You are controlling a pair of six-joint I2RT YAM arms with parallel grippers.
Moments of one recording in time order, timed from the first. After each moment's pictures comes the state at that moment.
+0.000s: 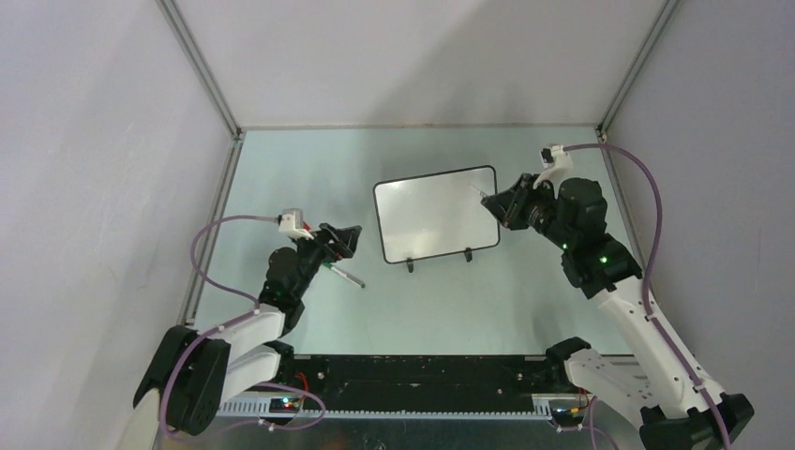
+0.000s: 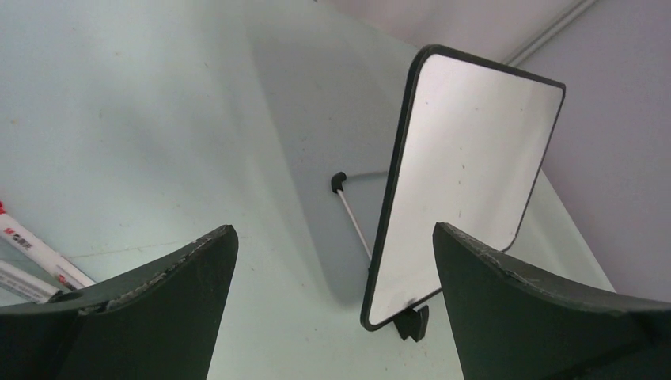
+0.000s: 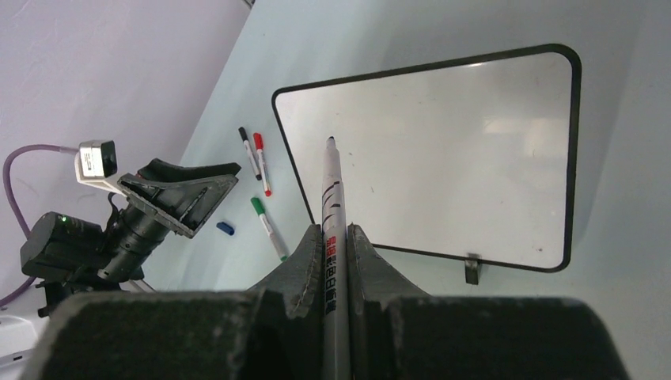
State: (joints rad) left arm -0.32 1.07 0.15 0.86 0.07 -0.59; right arm 0.39 0.87 0.96 -0.33 -0.20 0.49
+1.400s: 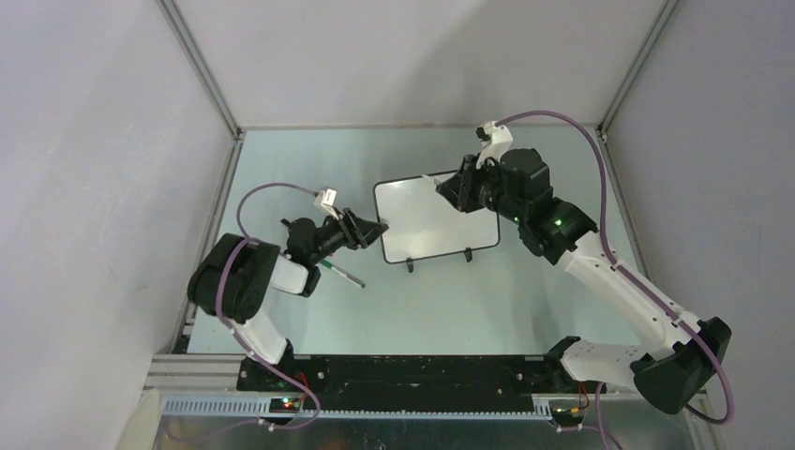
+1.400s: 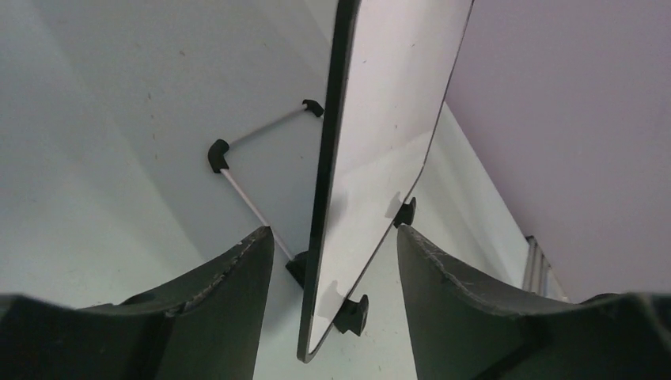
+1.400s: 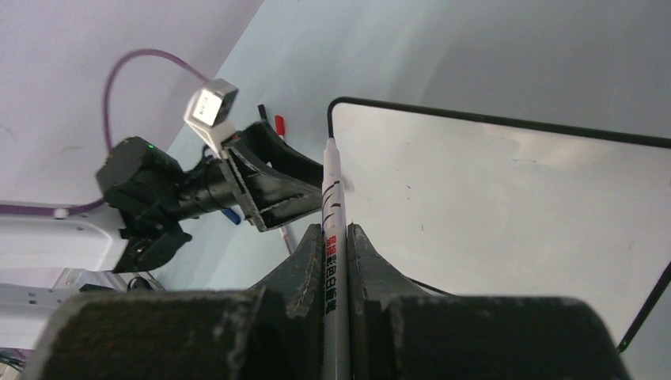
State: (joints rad) left arm -0.28 1.64 0.38 1.17 0.55 -0.69; right arm 0.65 1.18 1.21 -0.31 -0.07 0.39
